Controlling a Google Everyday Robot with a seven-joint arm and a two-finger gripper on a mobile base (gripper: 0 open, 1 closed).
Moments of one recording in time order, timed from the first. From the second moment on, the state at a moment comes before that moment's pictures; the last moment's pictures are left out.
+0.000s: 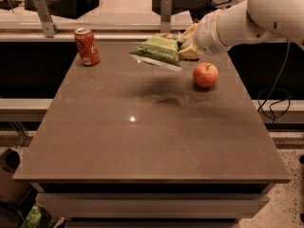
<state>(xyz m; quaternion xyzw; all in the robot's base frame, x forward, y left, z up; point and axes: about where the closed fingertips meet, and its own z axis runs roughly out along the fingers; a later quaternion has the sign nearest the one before) 0.666 -0.089 0.942 -0.60 0.65 0.02 0.46</state>
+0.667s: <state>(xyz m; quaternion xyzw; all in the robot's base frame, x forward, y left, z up) 0.704 -0.056 0.936 -0.62 0.62 0.04 0.48</state>
